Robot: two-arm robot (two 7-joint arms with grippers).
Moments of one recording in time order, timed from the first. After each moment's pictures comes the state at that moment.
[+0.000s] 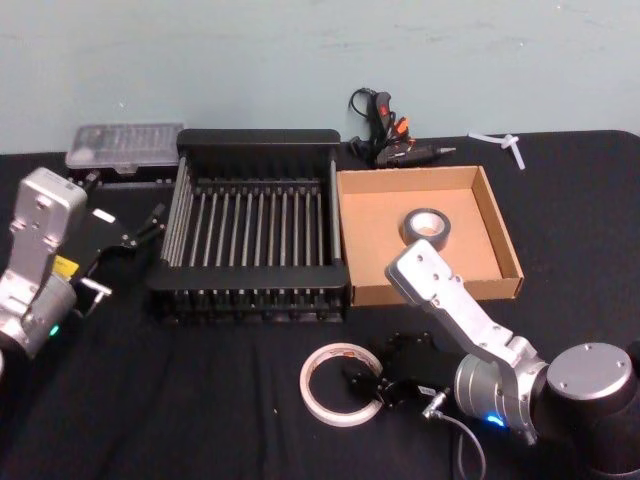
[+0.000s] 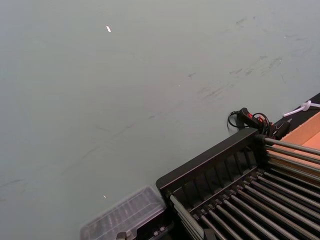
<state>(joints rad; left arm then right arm) -0.20 0.60 0.45 -1.41 -0.25 -0.12 0.03 0.06 0.40 -0.45 -1.73 0.08 0.61 0.42</state>
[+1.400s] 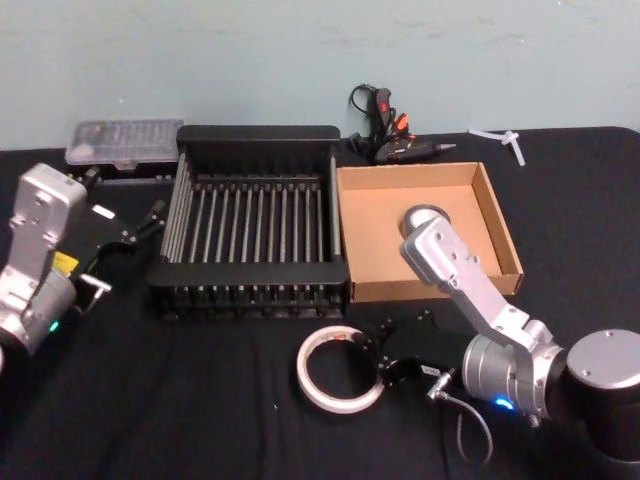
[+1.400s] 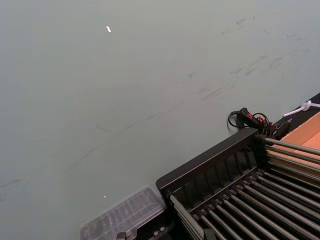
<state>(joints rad) -0.20 0.60 0.45 -1.41 -0.25 -0.12 0.03 0.05 0.42 -0.42 -1.76 0.13 0.54 0.45</state>
